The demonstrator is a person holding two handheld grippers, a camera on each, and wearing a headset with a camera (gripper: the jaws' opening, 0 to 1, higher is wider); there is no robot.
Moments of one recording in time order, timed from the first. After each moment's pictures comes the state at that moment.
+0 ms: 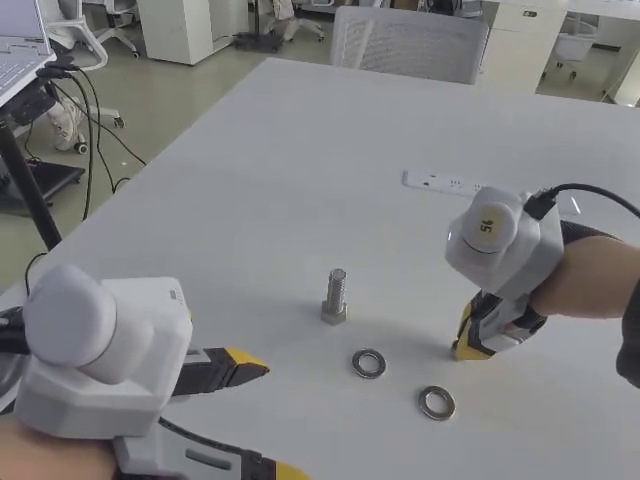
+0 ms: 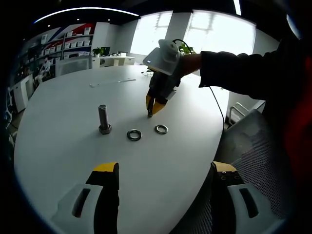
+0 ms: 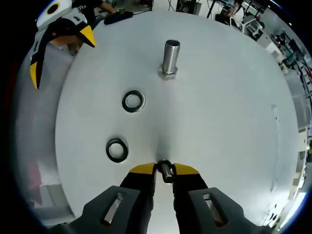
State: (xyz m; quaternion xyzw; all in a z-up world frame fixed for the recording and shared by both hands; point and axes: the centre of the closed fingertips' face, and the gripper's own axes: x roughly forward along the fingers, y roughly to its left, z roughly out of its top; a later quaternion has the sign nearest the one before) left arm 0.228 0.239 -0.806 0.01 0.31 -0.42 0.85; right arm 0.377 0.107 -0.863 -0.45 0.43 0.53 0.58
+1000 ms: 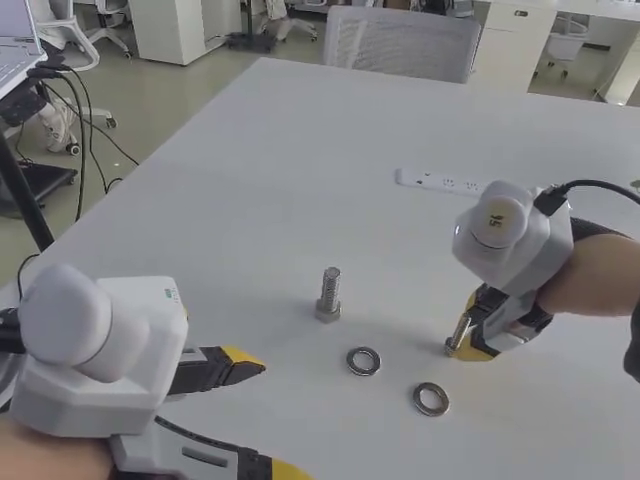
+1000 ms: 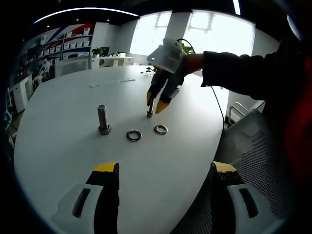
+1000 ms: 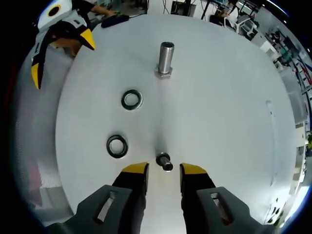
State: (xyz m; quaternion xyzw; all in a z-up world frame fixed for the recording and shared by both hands) left arm 0.225 0.237 -0.806 0.01 0.31 -0.42 0.85; right arm 0.370 0.099 -0.852 -0.44 0.42 0.52 0.60
